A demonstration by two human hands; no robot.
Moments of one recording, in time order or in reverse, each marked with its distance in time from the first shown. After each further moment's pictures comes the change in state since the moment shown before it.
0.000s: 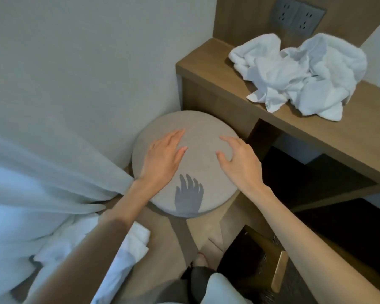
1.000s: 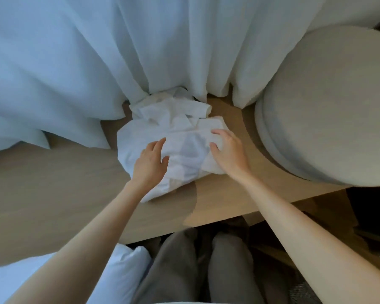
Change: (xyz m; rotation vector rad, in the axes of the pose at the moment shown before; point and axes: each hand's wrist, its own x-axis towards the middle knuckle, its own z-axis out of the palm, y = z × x) left_hand -0.399 -0.274 0.113 -0.258 -0.091 -0.984; right_hand -0.209 -0.171 0.361 0.078 -0.729 -0.262
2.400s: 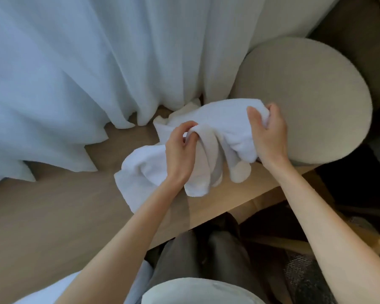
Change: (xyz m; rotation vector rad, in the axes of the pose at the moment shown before) left_hand -0.030 0.125 -0.018 -0.823 0.240 0.242; right_hand -0.061 -0.018 -0.127 0.405 0.530 0.009
